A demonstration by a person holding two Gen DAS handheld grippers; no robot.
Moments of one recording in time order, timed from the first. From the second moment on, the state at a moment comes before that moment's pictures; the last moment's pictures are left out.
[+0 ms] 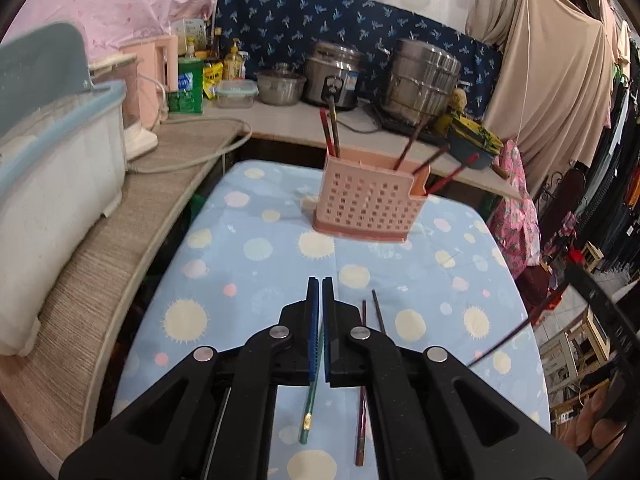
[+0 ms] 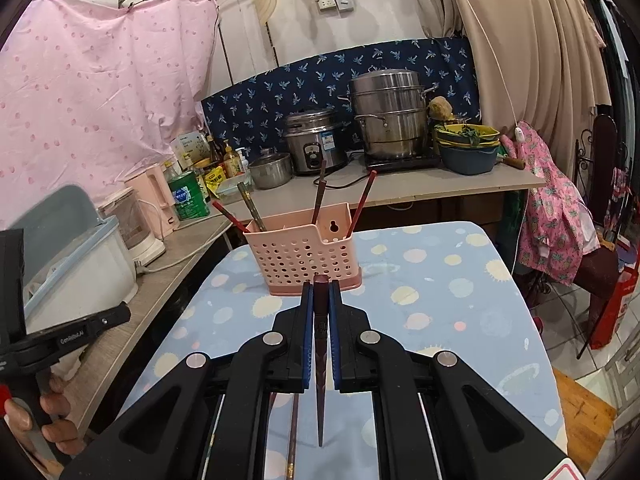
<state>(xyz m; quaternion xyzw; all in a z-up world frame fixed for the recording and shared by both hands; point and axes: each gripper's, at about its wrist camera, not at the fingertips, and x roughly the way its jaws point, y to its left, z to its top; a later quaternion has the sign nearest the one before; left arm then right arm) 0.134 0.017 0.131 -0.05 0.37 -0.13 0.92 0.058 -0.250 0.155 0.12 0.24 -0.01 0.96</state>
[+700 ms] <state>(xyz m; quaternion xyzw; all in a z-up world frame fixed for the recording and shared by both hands) 0.106 0.003 -0.031 -0.02 0.52 -0.15 0.84 0.040 -0.246 0.146 0.14 0.24 -0.02 0.96</state>
